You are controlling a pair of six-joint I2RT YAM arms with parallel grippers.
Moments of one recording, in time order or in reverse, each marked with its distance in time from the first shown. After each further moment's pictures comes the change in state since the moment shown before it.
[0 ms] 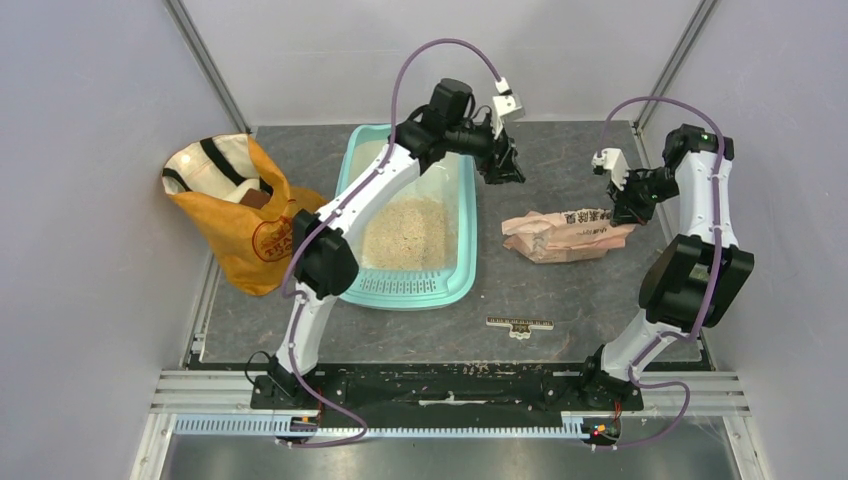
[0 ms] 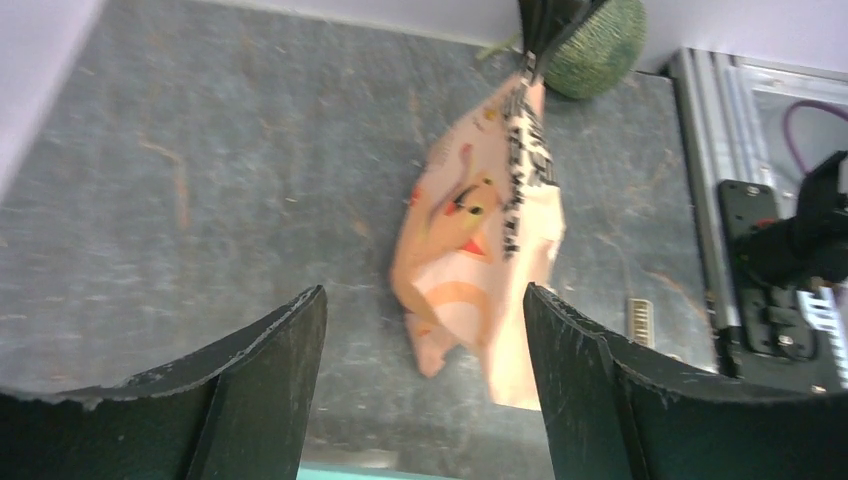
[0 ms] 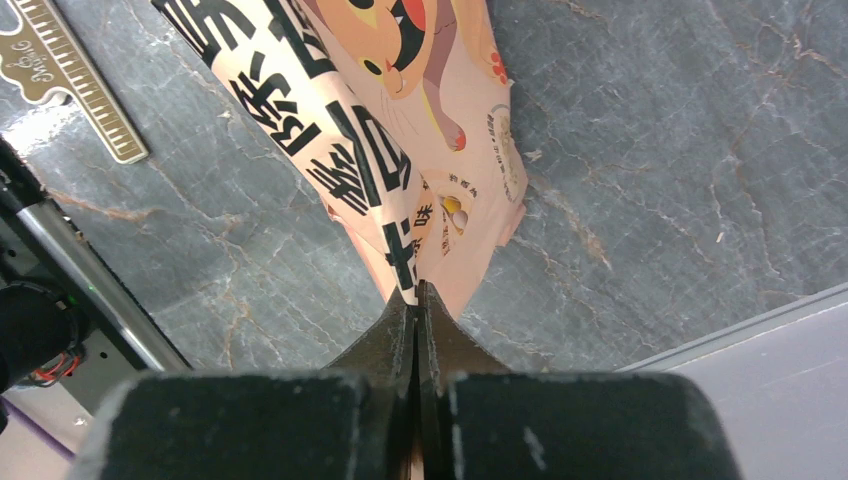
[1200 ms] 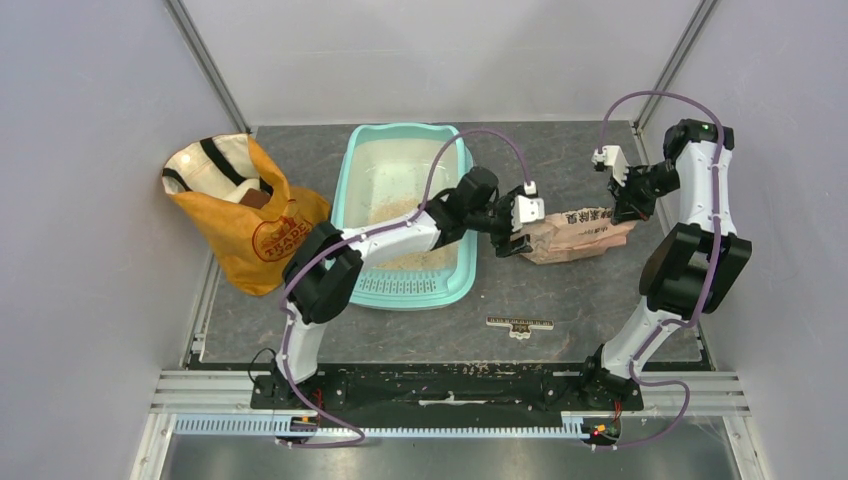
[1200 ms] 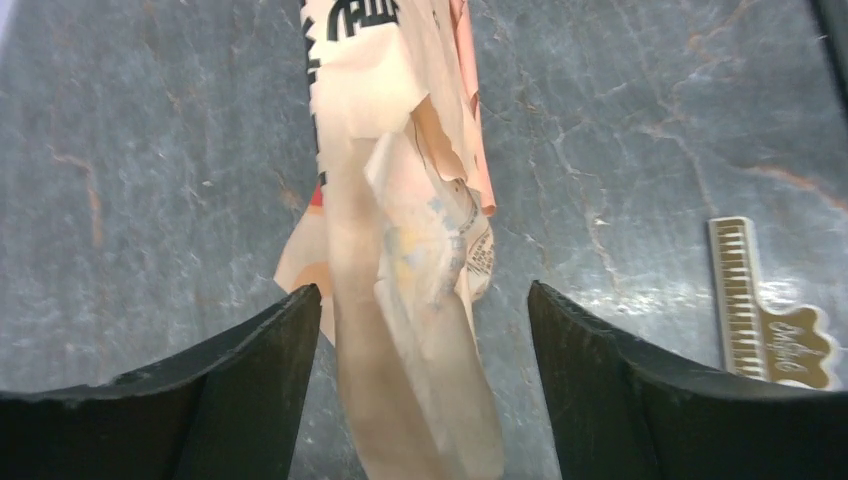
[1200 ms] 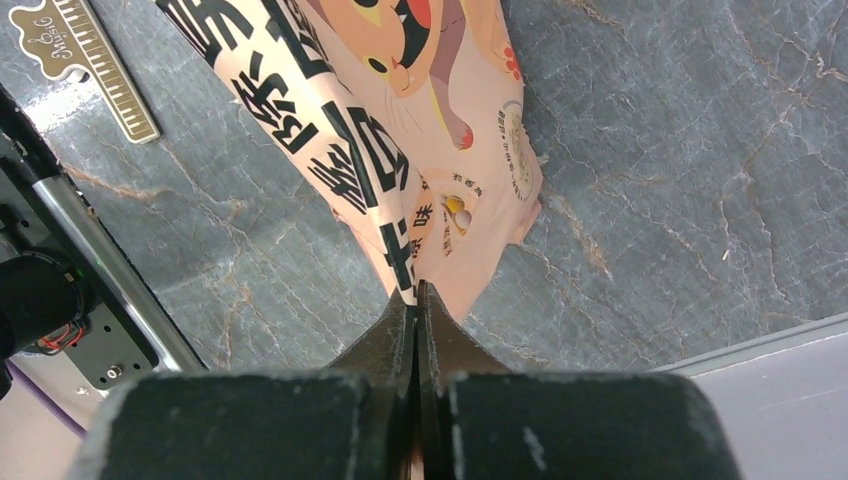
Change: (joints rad) left arm -0.198 -0.167 -0.707 0.479 -0.206 0.223; right arm 0.001 0.091 0.113 -0.094 0.005 -0.059
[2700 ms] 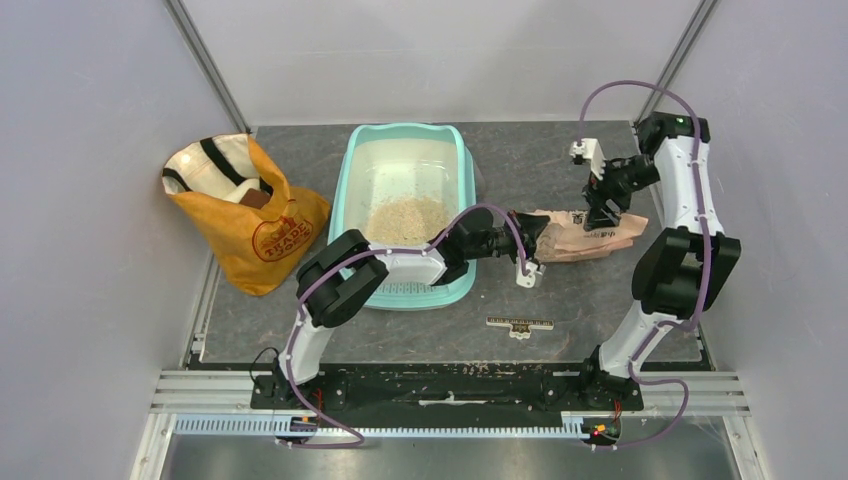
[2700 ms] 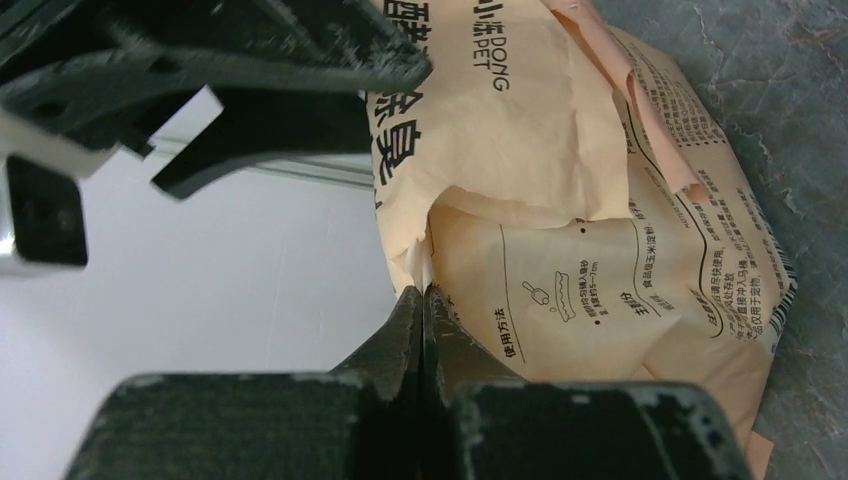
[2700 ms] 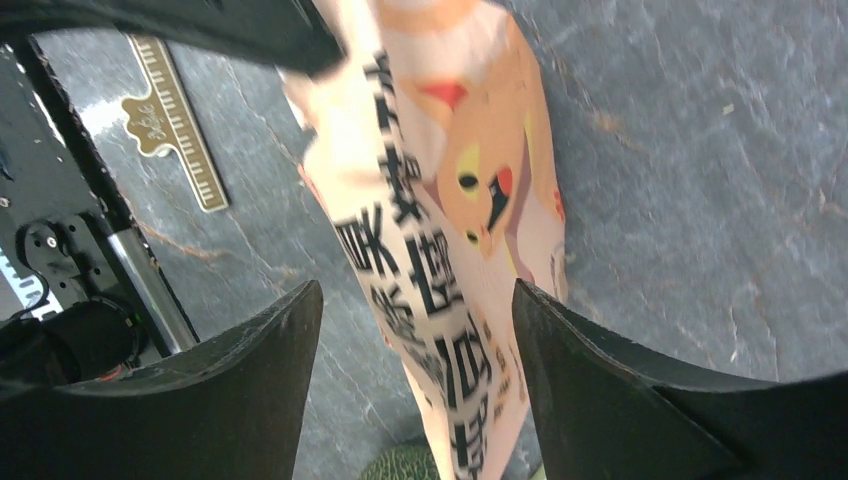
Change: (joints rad) left arm -0.109 0.052 -0.293 0.776 -0.175 0.813; right arm 0.108 -0.020 0.020 -0.023 -0.076 0.076
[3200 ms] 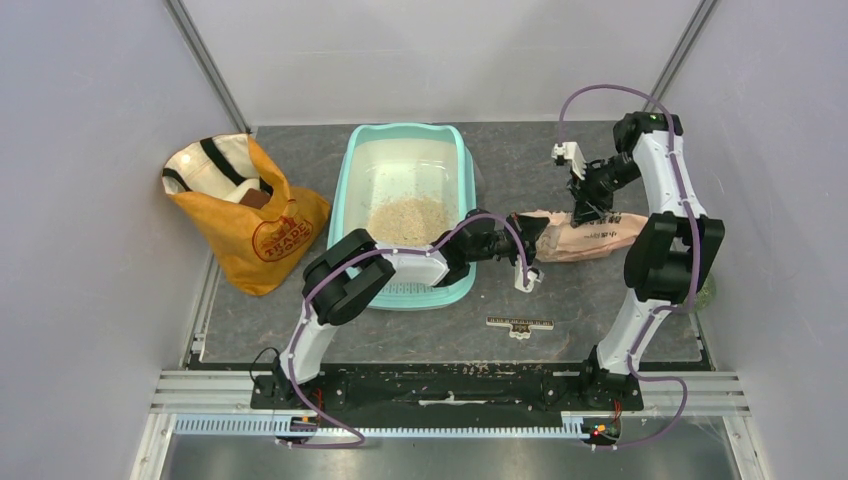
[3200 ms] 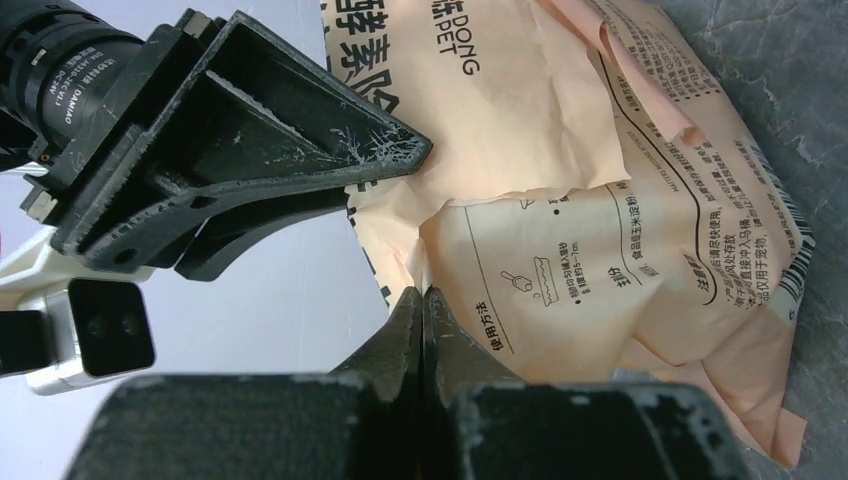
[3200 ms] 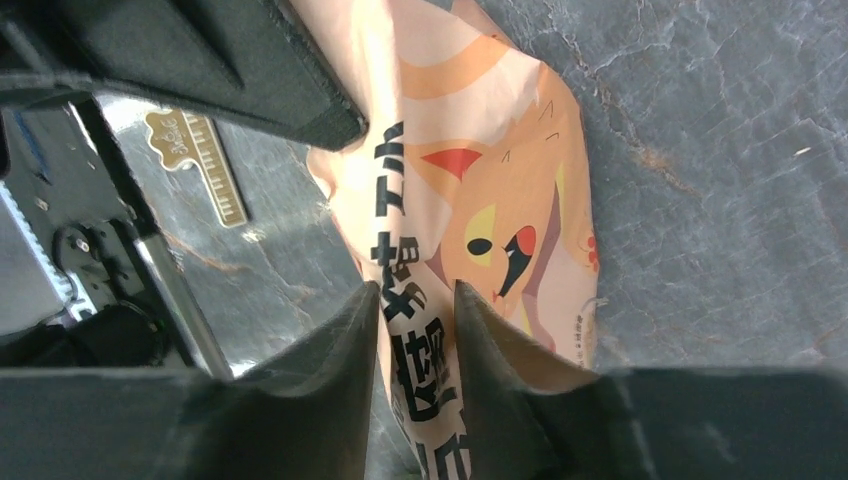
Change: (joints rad) left arm 0.000 0.044 0.005 0.008 -0.002 0.171; right arm 0.100 0.096 0.028 -0.006 -0.006 0.056
